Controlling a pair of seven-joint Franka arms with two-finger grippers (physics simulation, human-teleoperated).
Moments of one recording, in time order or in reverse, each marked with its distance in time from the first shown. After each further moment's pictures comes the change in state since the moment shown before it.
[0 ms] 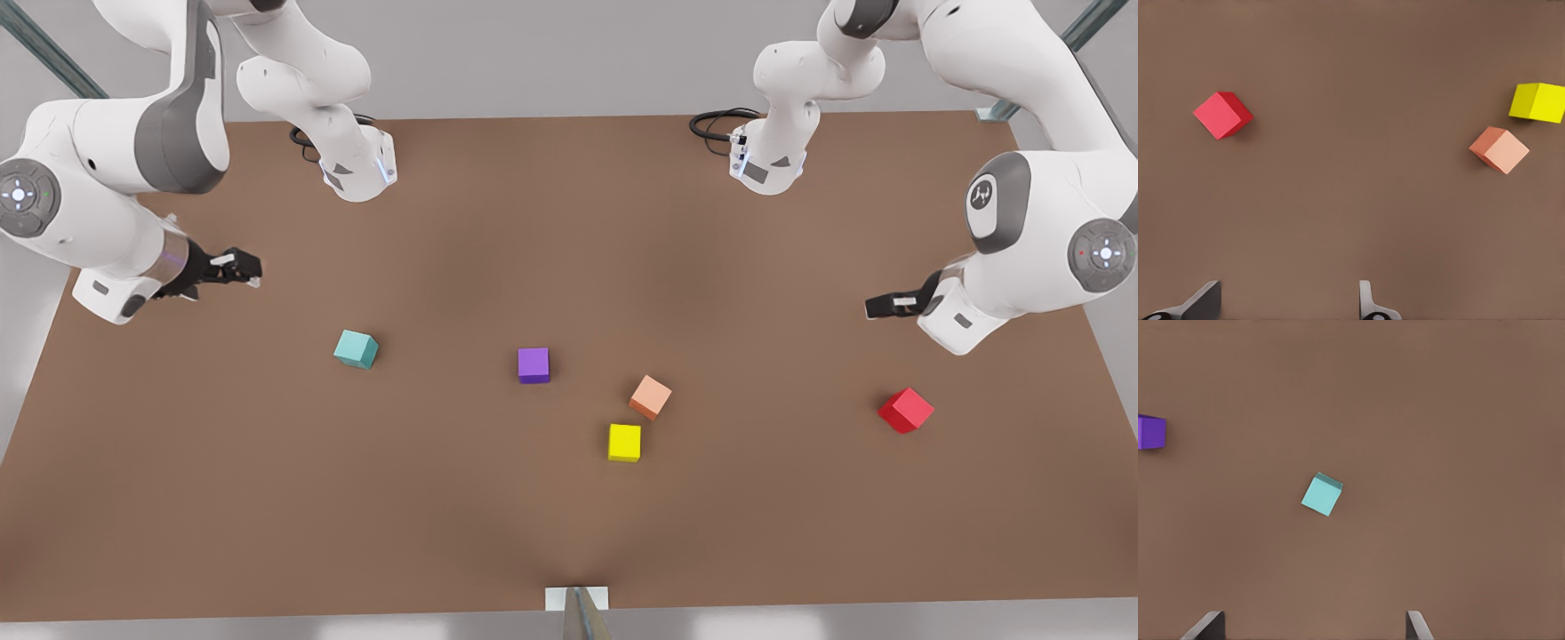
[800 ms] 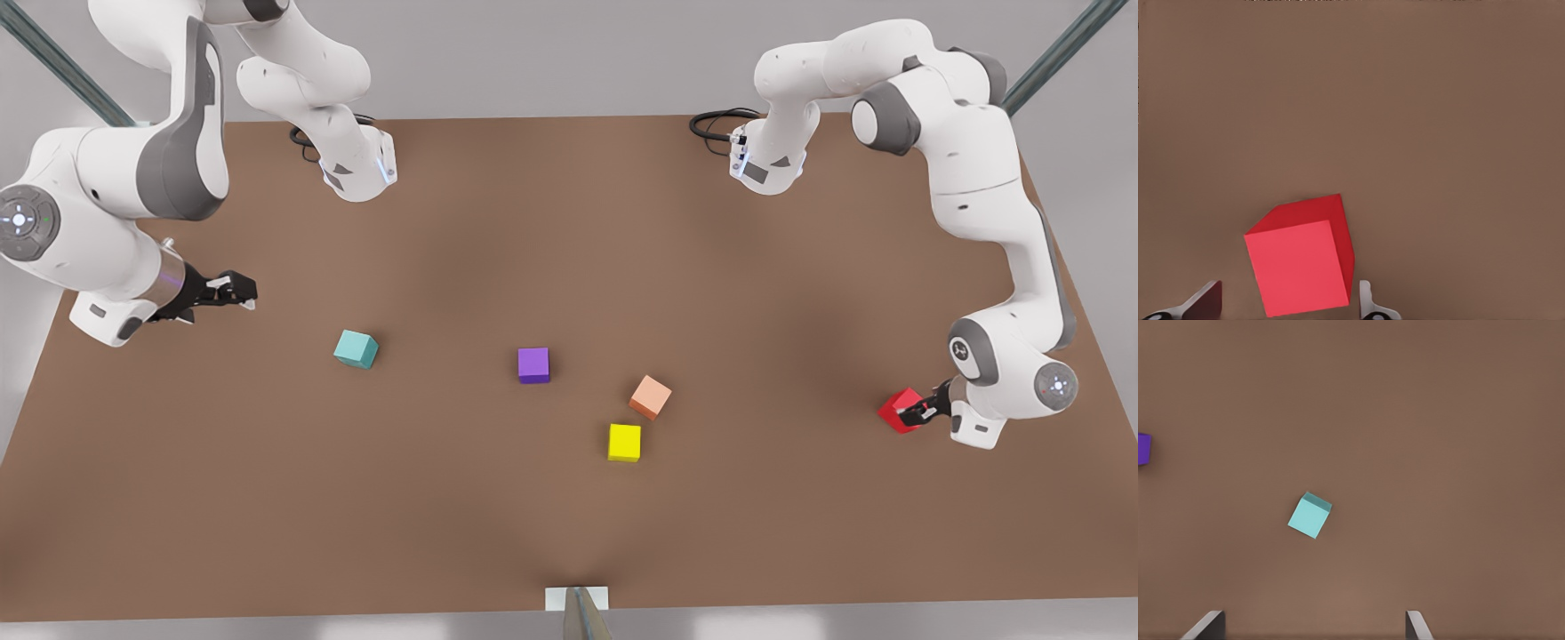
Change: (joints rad) left arm 0.147 0.462 0.178 -0.163 -0.075 0.688 -0.096; right arm -0.021 0.041 -0.003 -0.008 0.000 0.076 -0.041
